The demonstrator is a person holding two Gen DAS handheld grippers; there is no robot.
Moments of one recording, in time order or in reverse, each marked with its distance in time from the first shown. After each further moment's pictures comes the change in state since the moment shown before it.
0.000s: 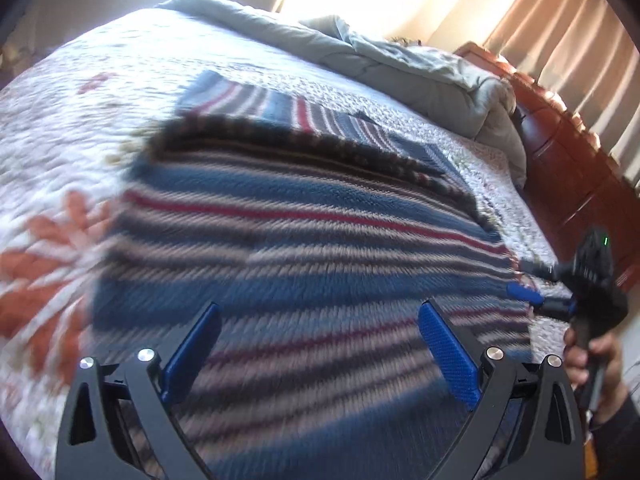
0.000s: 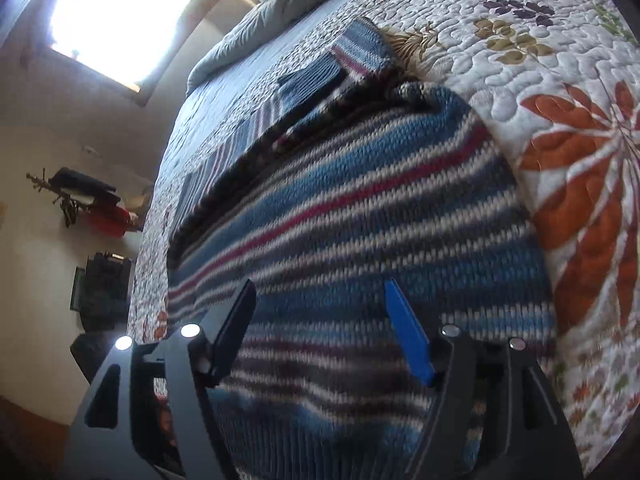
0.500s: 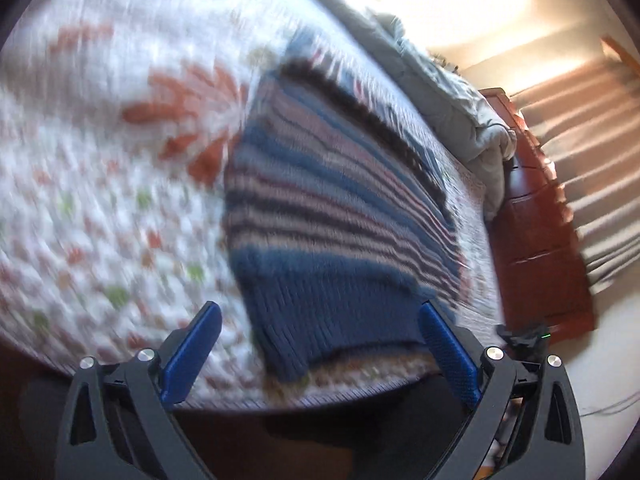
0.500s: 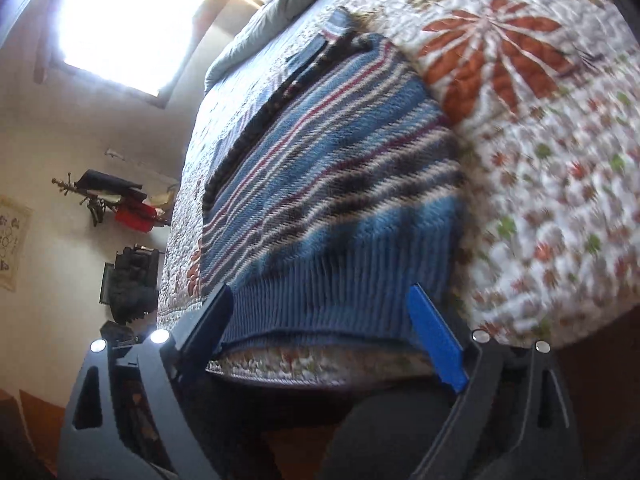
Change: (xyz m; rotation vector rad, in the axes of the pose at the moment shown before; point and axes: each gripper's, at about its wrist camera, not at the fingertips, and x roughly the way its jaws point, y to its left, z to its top) left arm -0.101 0.079 -0.076 -0.390 0.166 -0.210; right arm -0.094 -0.035 -0.111 0.136 0.010 0.095
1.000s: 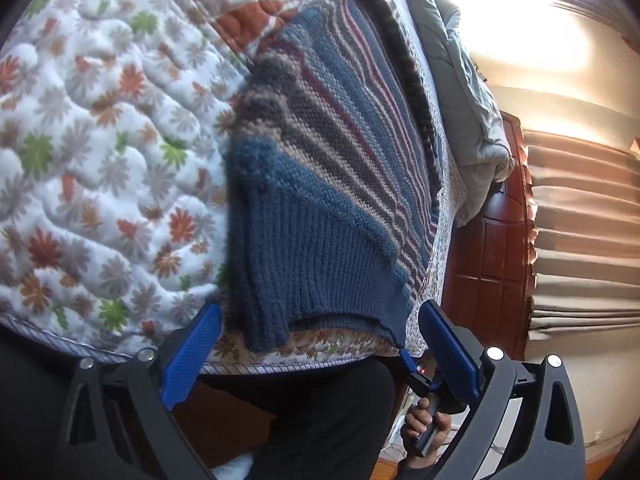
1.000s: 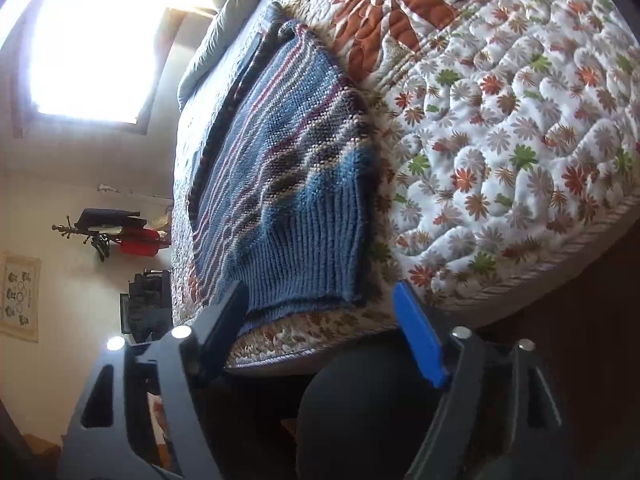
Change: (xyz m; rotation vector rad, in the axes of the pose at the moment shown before) left arm 0.052 0.035 -0.022 -0.296 0.150 -0.153; right arm -0.005 -0.049 -0.010 0.150 0.051 0.011
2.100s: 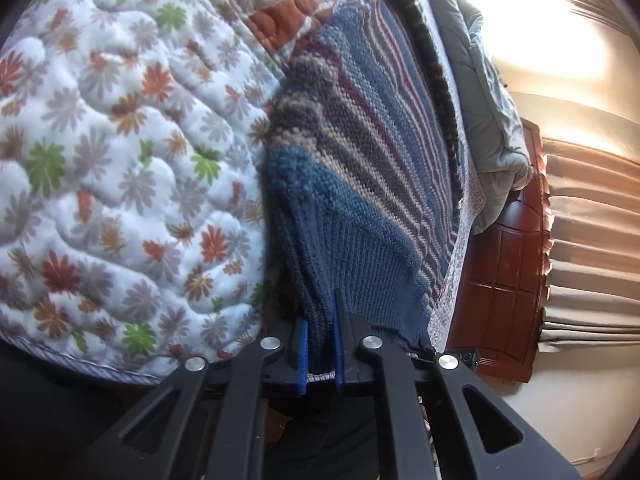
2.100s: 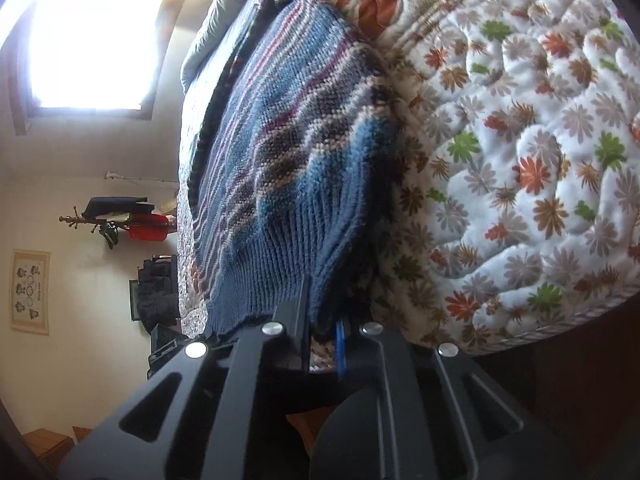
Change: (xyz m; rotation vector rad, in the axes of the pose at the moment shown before) left arm 0.003 0.015 0.022 -0.038 0.002 0.047; right arm 0.022 -0.004 0.014 -0.006 0.063 0.049
